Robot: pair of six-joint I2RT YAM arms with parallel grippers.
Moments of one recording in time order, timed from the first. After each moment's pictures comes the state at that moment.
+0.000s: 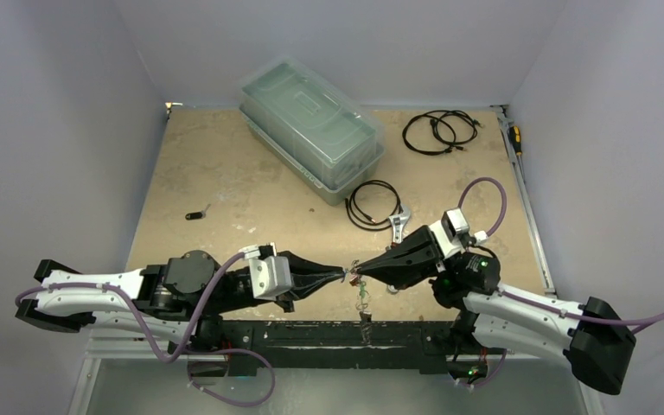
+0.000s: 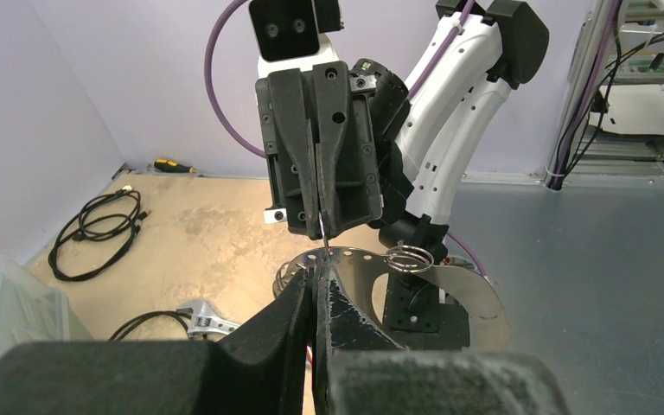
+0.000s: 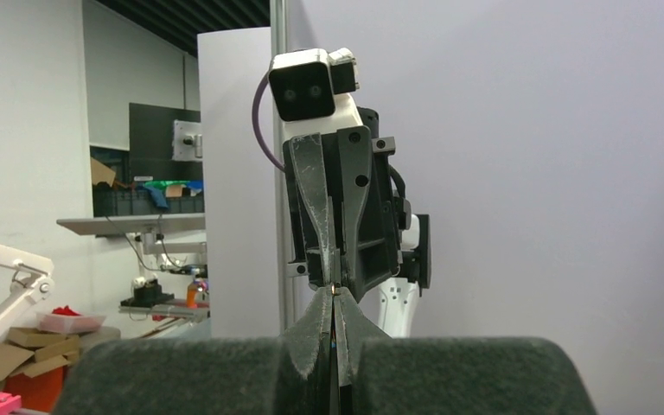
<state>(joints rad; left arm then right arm) -1.62 0.76 0.98 -0.09 -0.26 0.13 0.93 0.91 0.39 1.50 -0.61 0.74</state>
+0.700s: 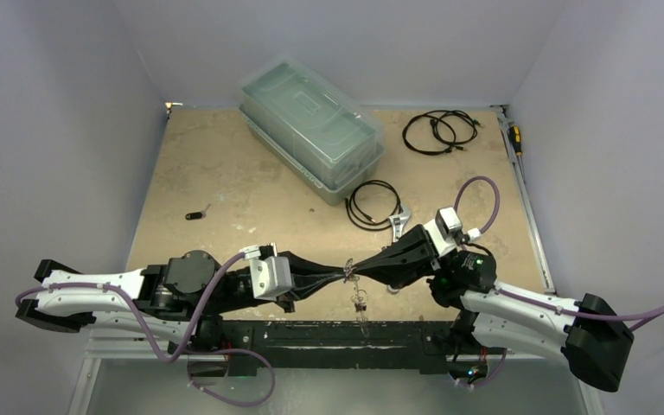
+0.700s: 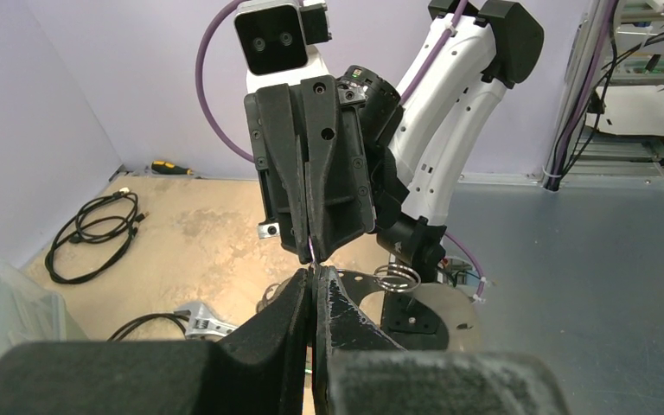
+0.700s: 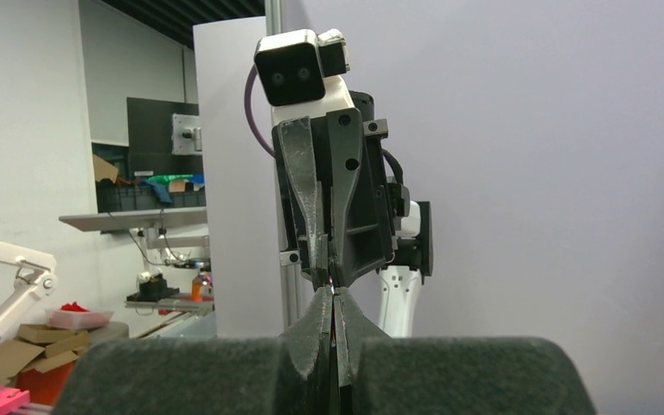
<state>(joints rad) -1.62 0.76 0.98 -0.08 -0.25 0.13 0.93 0.94 0.39 1.50 -0.62 0.75</state>
